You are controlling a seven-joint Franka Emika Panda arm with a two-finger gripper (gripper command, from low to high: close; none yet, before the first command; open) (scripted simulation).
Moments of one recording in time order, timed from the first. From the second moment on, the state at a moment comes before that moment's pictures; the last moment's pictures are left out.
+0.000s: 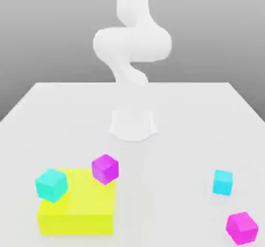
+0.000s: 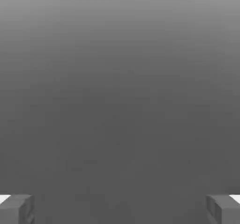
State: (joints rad) arm 0.06 -0.71 0.01 -2.34 0.01 2.35 0.73
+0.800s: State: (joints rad) arm 0.51 0.17 0.15 -2.71 -0.10 2.88 0.25
